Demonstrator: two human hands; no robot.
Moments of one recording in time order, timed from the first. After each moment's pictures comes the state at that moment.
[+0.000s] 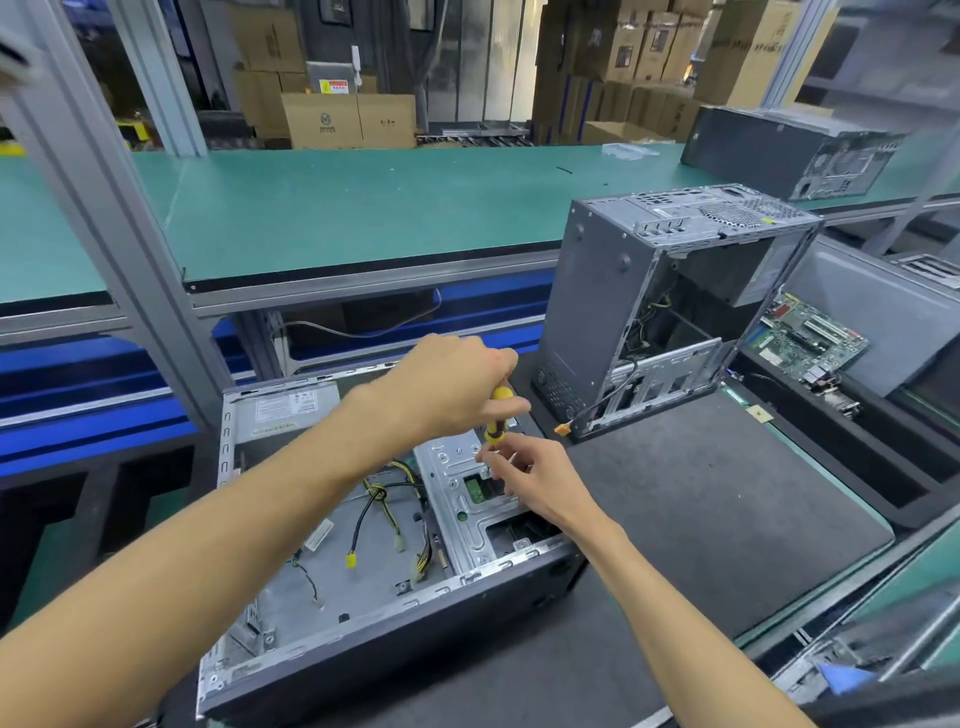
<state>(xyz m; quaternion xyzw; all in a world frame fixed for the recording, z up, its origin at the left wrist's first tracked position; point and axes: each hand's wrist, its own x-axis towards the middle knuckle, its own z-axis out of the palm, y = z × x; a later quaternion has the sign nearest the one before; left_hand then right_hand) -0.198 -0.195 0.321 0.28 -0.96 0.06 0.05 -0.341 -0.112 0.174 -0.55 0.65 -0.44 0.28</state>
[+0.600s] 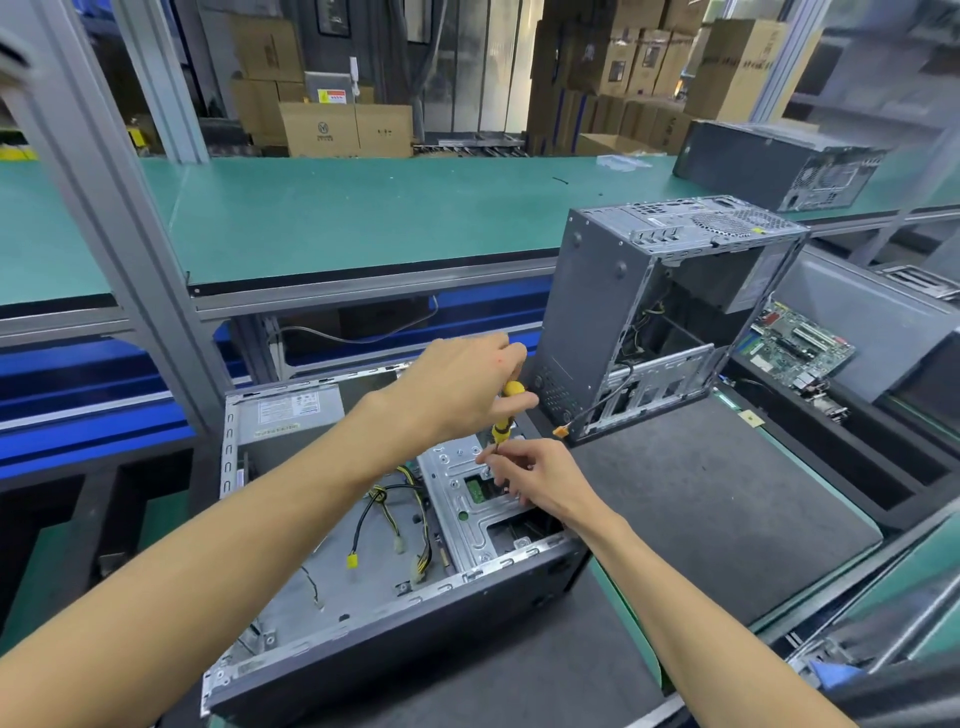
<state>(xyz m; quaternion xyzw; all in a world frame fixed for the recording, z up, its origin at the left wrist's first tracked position) -0.199 -0.190 0.317 0.25 -0.96 0.06 0.11 -0.349 -0.112 0.174 -0.55 0.64 -0.42 0.32</state>
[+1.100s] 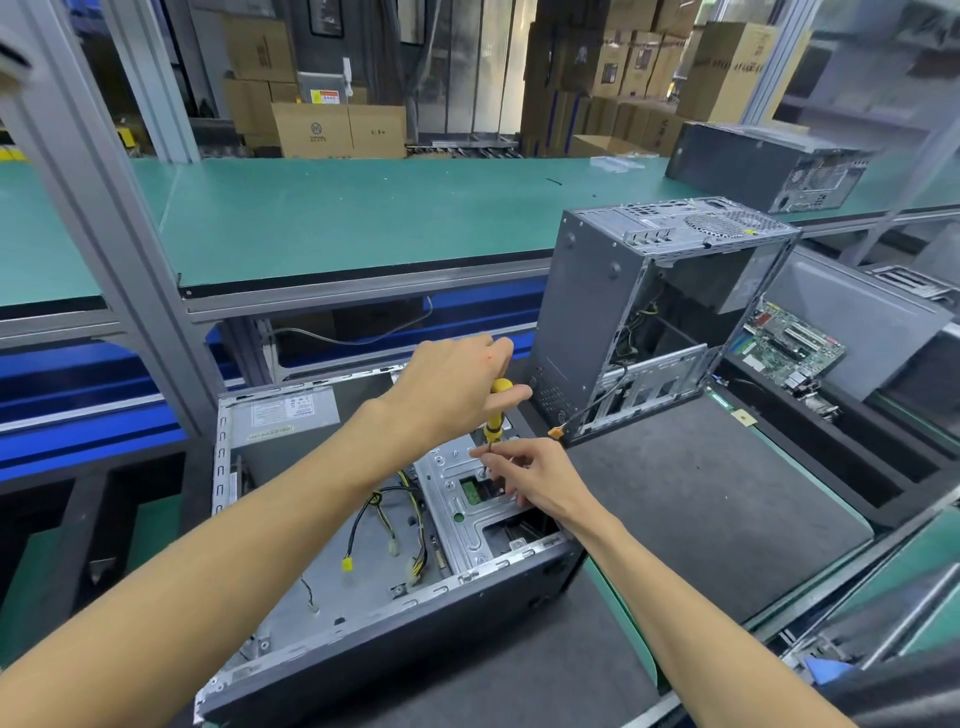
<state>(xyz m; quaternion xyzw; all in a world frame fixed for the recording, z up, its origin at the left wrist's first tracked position) -0.202 -0.197 0.305 0.28 -0.94 0.05 0.16 -0.352 -0.116 0.168 -0.55 0.63 -0.45 0.32</state>
